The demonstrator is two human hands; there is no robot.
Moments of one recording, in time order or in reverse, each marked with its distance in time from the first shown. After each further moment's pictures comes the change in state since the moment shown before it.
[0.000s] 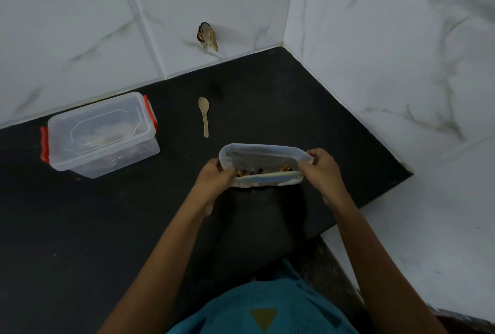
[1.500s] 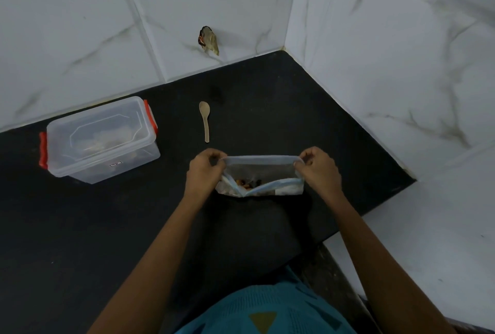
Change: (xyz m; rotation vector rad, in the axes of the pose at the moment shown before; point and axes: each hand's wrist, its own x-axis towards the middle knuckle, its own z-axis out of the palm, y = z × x) left_hand 0.036 -0.003 -0.016 0.261 0.184 0.346; right_hand 0.021 -0.002 0.006 -0.253 0.046 -0.117
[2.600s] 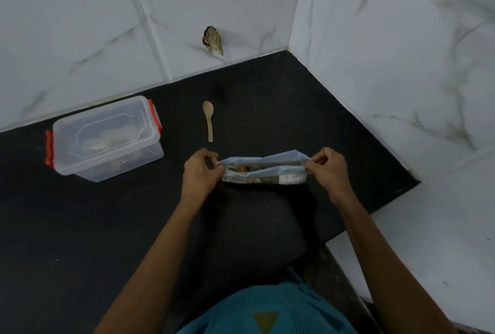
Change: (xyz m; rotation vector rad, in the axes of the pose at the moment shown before) left_hand -0.001 -0.008 -0.010 0.058 0.056 -0.024; right_hand 0.000 0.006 -0.007 0.307 0.040 0.038
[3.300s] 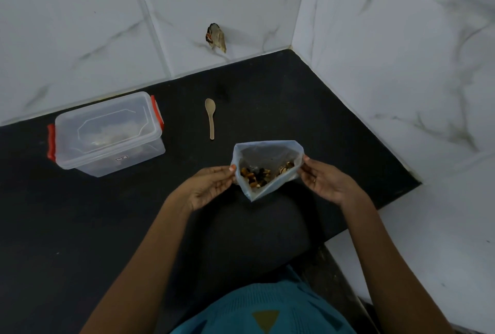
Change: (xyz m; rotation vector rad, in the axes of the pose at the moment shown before) left_hand -0.010 0.003 -0.007 -0.843 -0.486 -0.562; right_hand -0.001 0.001 -0.007 0.766 -0.394 0.473
